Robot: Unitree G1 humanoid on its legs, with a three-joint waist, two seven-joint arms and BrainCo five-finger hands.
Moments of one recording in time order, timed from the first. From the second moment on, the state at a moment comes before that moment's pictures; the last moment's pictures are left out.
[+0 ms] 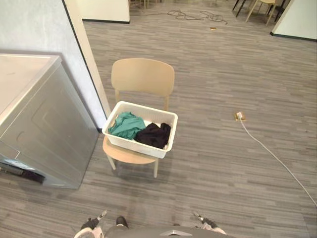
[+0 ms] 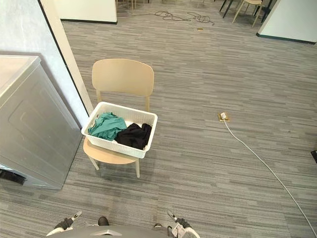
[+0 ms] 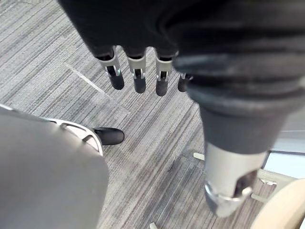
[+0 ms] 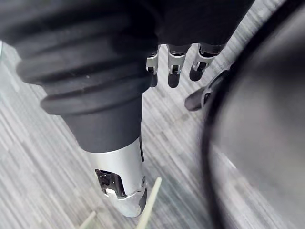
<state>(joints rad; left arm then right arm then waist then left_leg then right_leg) 0.07 0.04 0.46 1.11 -0.05 0.04 0.06 0.04 -0.03 -0.56 1.12 0.30 0.05 0.04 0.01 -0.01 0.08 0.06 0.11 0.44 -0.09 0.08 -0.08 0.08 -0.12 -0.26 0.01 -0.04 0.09</state>
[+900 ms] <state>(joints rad) 0.03 0.02 0.31 1.04 -0.17 0.01 0.06 0.02 -0.04 -0.64 0.99 0.40 0.02 0.04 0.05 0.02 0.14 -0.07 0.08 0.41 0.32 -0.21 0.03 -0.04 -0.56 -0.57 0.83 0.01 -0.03</state>
